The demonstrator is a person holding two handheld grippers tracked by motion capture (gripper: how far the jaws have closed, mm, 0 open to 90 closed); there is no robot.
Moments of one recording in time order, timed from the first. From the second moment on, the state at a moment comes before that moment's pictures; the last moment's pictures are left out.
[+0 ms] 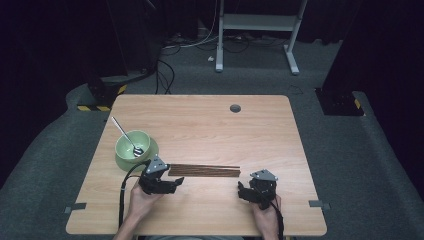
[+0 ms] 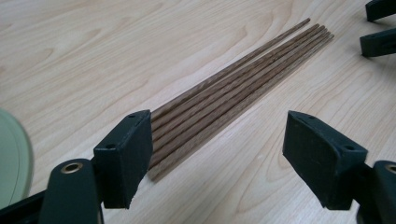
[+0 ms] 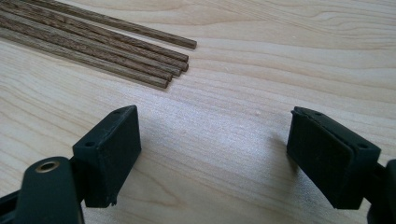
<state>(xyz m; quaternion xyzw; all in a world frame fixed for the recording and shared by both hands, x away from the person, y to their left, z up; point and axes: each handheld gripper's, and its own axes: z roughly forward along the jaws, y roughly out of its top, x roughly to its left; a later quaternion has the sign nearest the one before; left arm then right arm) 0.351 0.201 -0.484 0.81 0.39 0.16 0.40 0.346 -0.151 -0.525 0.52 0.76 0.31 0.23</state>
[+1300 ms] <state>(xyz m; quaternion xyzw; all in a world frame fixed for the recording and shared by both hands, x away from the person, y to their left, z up) 0.385 0.165 -0.469 0.83 0.36 0.12 0.39 0.345 -0.151 -0.525 0.52 0.76 0.31 0.23</state>
